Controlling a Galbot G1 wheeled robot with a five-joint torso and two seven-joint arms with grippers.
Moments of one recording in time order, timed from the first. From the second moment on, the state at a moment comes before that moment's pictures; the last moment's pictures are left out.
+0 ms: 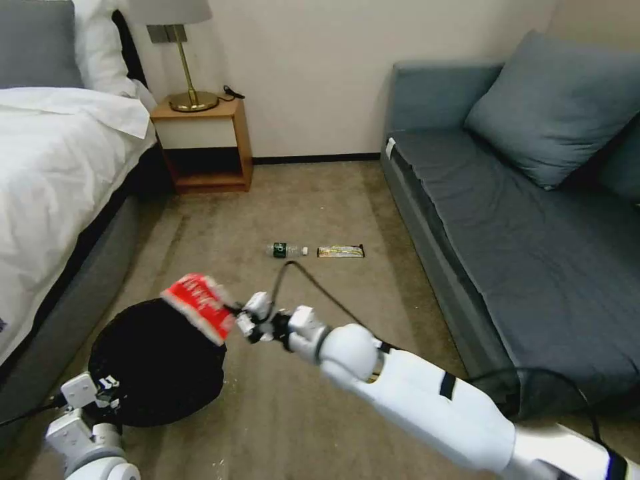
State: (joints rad) left arm 1.67 -1.51 -0.89 -2.05 -0.36 0.23 -0.35; right arm -0.53 1.30 -0.68 1.62 0.42 -0.20 -0.04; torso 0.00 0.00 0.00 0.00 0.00
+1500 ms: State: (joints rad) left arm 1.64 -1.46 -0.90 -2.06 -0.40 0.22 -0.31; right arm -0.52 1.21 -0.66 1.59 0.39 -0.30 -0.03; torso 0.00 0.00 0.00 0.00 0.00
